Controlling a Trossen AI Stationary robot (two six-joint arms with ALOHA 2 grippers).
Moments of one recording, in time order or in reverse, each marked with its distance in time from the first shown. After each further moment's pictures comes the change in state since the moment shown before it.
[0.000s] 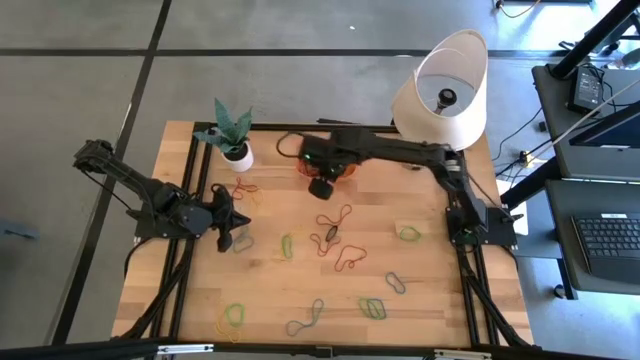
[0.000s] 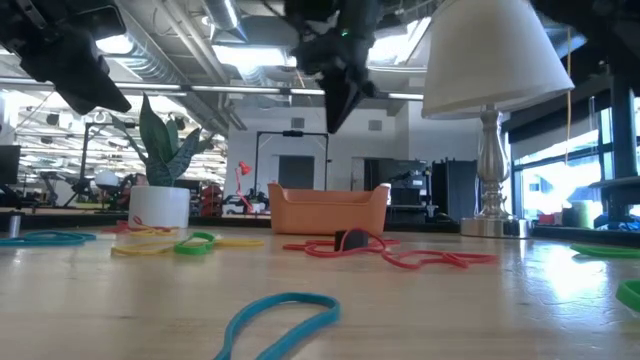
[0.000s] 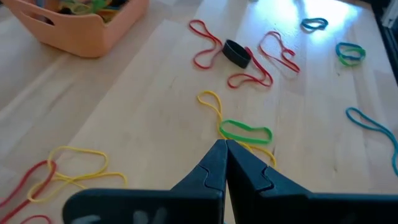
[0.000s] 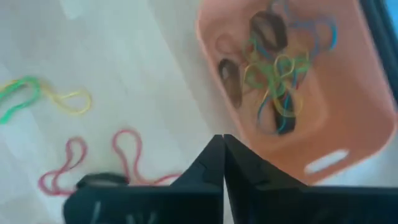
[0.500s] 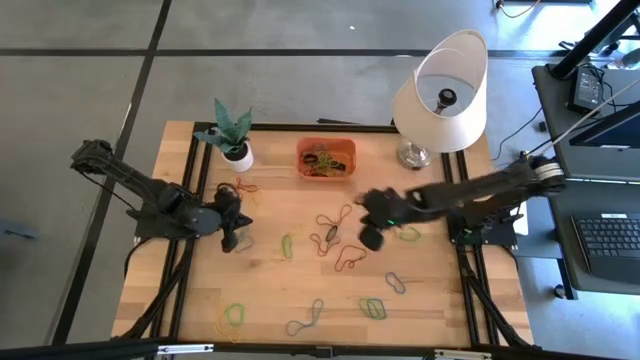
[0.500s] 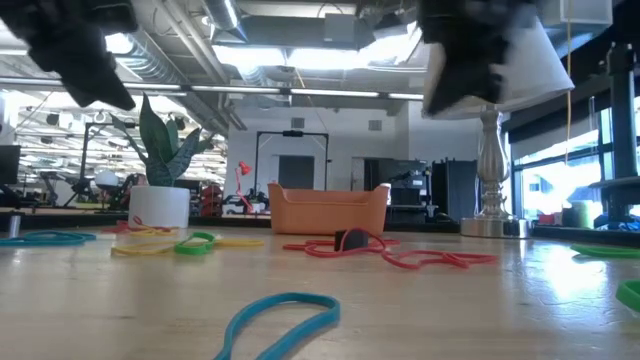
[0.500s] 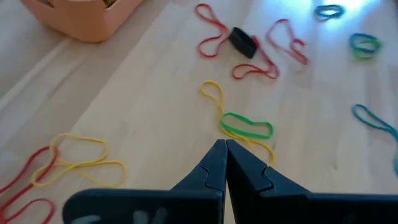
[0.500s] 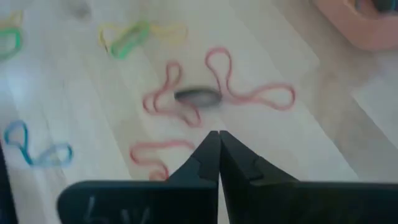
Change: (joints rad) left arm 0.036 0.130 0.103 -0.074 0.040 -0.065; right arm 0.367 -0.757 -1.111 0.691 0.071 0.454
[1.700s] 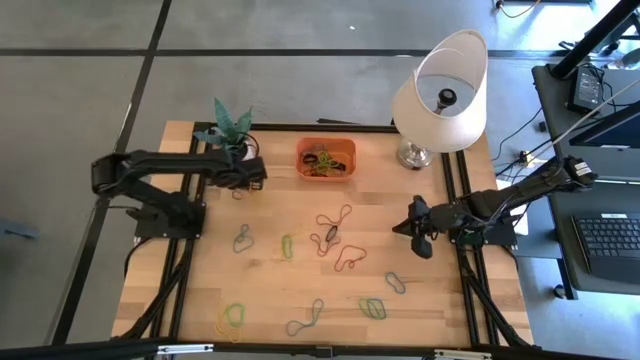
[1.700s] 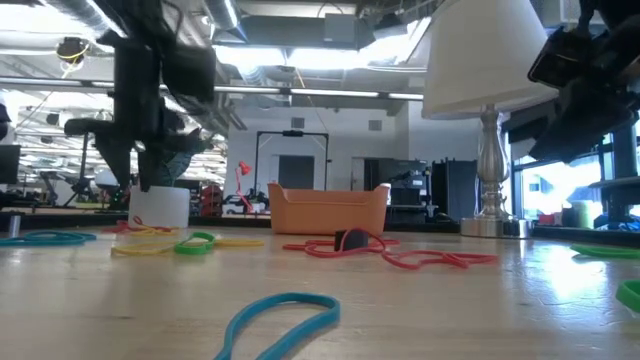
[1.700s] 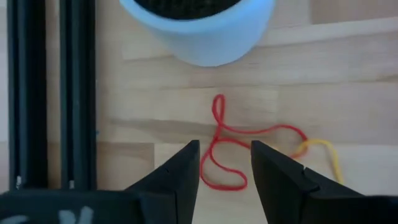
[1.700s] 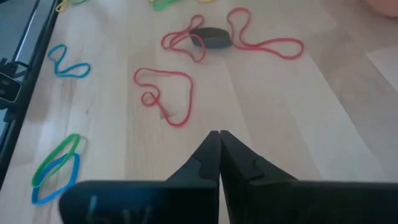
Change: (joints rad) left arm 0.818 0.576 0.211 -0.357 0.090 -0.469; right arm 0.121 -0.684 -0.711 0.335 -0.017 -0.193
